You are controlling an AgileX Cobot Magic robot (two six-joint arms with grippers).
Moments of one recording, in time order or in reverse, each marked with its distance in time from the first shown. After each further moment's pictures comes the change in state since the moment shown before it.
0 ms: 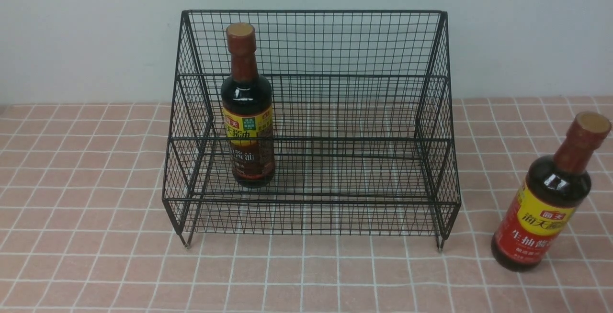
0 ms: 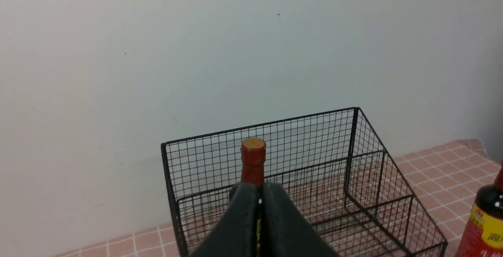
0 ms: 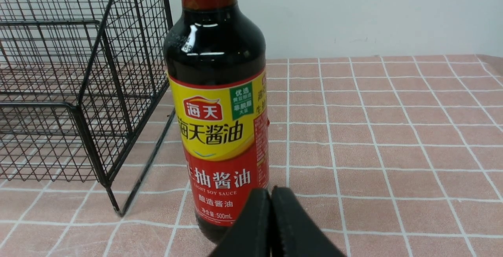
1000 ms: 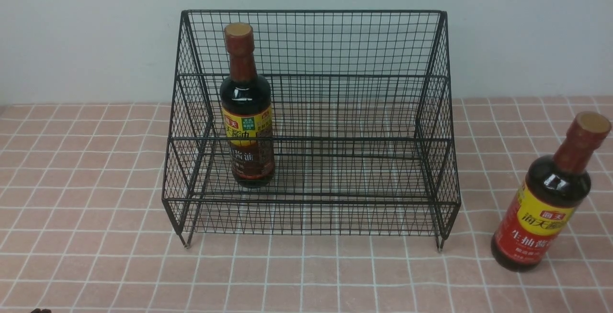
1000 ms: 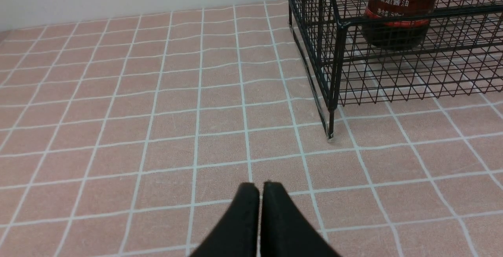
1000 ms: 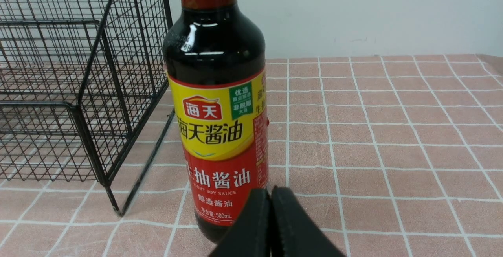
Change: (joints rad) right arm 0.000 0.000 0.000 0.000 0.001 0.000; left arm 0.228 -0.435 0.997 0.049 -0.335 0.006
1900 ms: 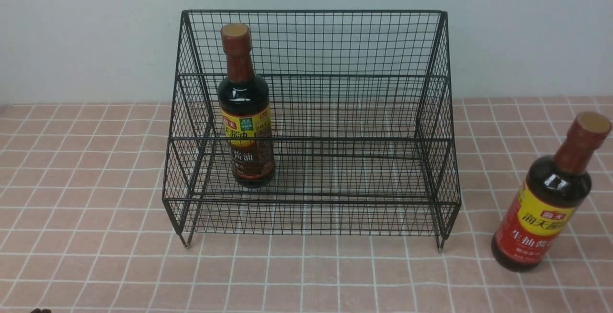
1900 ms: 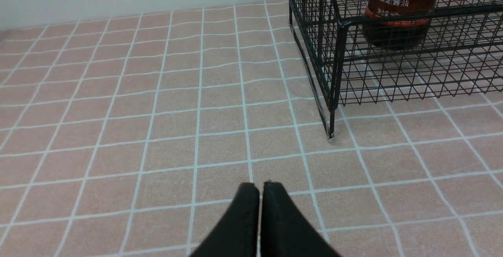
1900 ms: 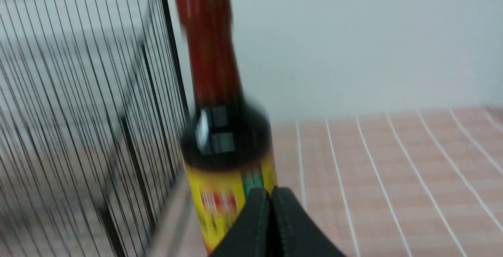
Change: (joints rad) right arm 0.000 0.000 0.005 0.063 -0.215 0.056; left arm 0.000 0.000 0.000 0.000 0.001 0.000
